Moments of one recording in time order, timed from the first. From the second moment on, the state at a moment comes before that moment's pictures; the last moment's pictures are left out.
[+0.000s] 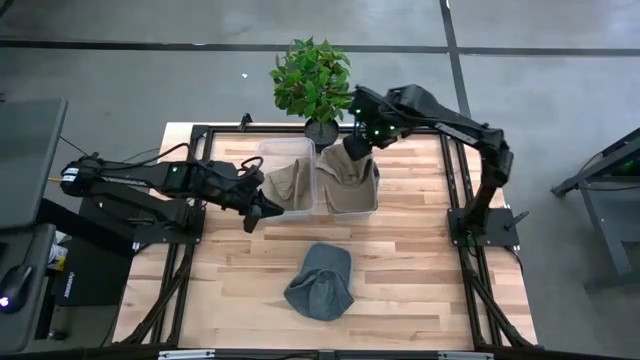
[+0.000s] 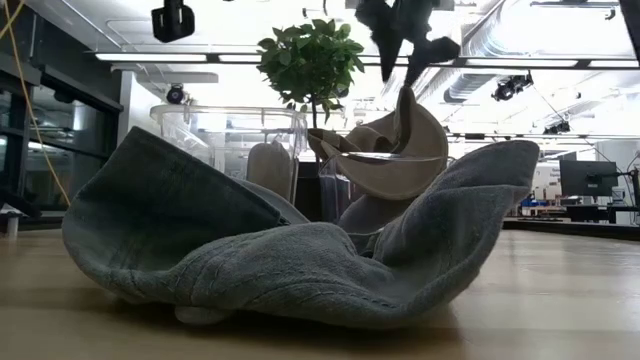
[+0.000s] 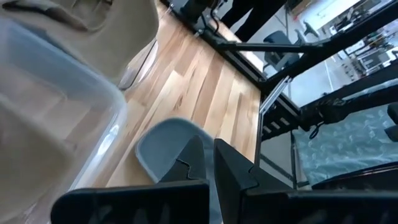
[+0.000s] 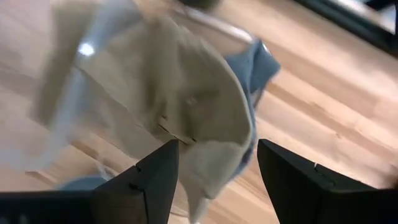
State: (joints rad) left arm -0.09 0.98 0.98 -0.44 0.04 -0.74; right arm -0.41 1.79 1.99 -1.46 0.05 0.67
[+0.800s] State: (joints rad) left arm -0.09 0.96 0.97 -0.44 0.05 -0.74; right arm -0.38 1.82 1.87 -1.47 0.05 0.77
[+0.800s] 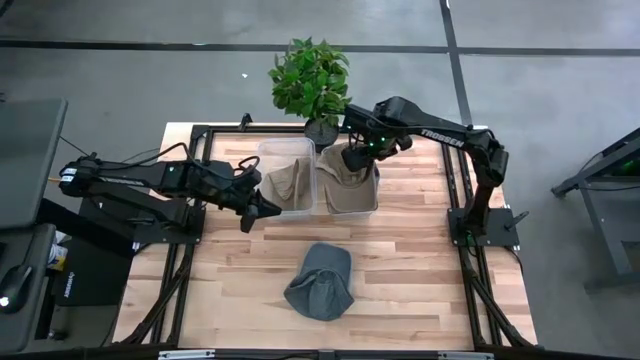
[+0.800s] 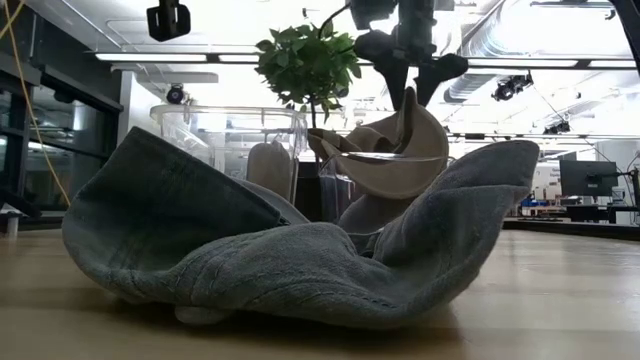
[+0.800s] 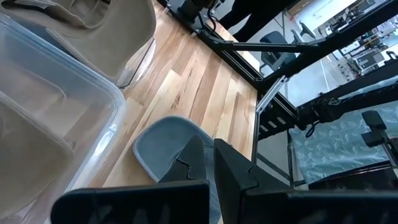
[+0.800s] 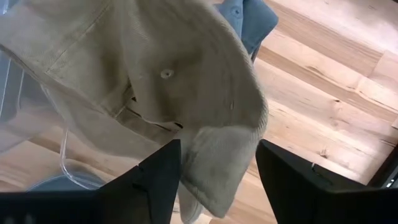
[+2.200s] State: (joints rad) left arm -0.09 0.96 0.97 -0.43 0.03 -0.77; right arm -0.27 1.54 1.86 -1.44 0.12 0.85
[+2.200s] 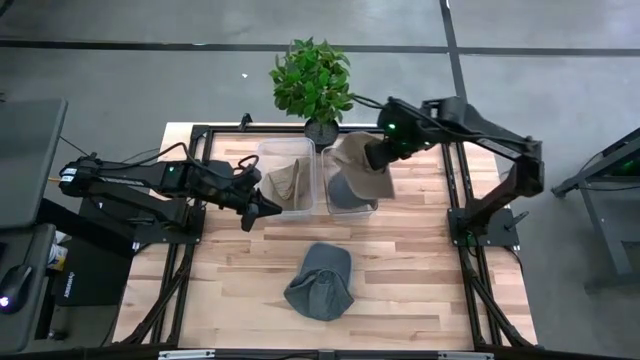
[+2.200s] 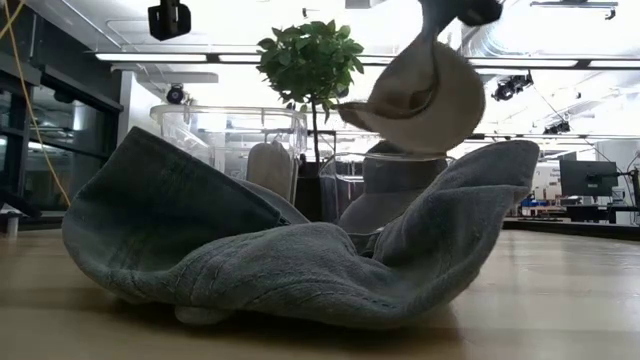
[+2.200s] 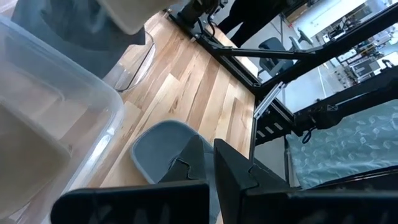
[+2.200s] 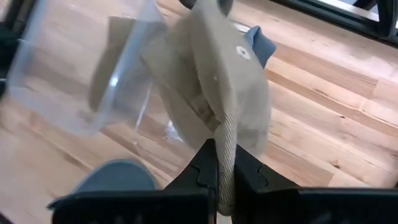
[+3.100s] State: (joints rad) left arm -0.09 0.96 0.97 -0.29 -0.06 -0.79; right arm 0.20 1.42 1.86 -1.22 0.26 0.90
